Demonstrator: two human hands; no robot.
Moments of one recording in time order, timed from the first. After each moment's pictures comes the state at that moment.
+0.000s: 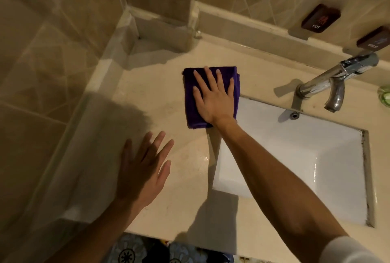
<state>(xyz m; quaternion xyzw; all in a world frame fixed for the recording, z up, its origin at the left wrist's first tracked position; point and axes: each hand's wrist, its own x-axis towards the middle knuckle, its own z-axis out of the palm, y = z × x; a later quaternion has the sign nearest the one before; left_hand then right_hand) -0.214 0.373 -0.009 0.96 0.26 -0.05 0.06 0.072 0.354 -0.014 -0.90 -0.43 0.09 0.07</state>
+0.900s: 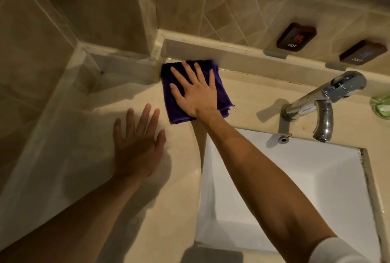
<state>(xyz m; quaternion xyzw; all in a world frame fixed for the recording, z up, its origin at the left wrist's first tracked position) -0.046 0.449 -0.027 0.93 0.36 -0.01 0.06 0.173 0.414 -0.020 -0.89 -0.44 0.06 0.09</state>
